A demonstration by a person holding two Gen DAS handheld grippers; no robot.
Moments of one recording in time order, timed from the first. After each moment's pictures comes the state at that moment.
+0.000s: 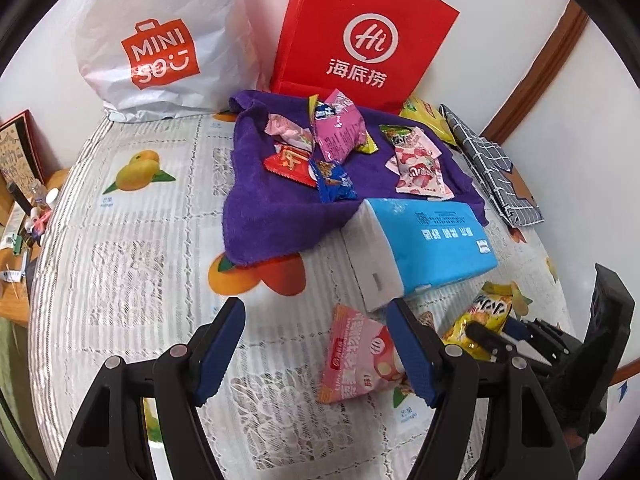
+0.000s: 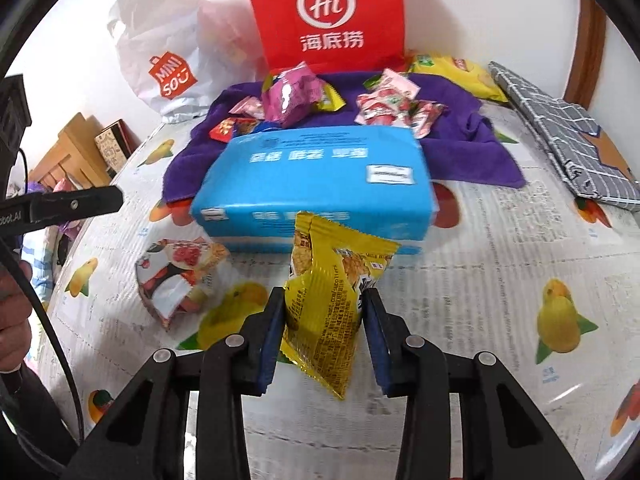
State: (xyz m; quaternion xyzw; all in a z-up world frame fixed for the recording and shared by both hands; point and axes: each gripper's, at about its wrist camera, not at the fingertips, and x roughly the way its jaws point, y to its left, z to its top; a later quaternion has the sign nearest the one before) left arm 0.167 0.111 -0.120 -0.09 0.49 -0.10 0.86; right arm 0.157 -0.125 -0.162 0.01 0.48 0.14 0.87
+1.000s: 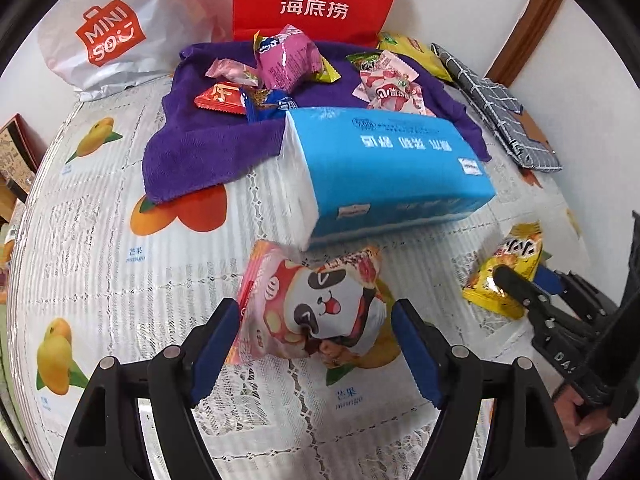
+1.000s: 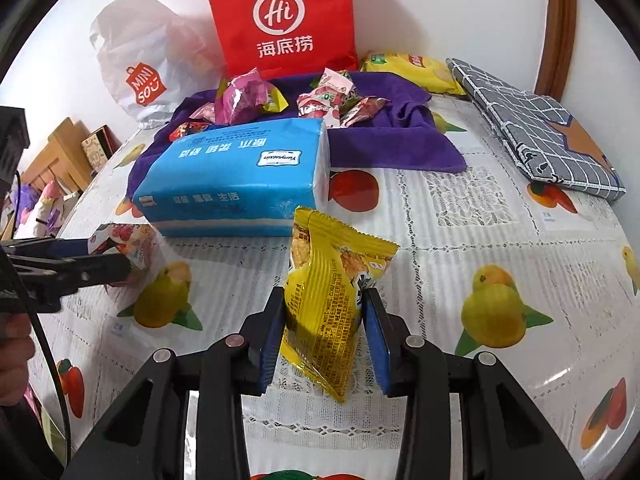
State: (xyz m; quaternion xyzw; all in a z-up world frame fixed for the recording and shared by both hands) left arm 0.149 0.024 -0.158 -0.03 0.54 -0.08 0.84; right arm 0.151 -0.183 -0.175 0.01 0.46 0.13 0.88
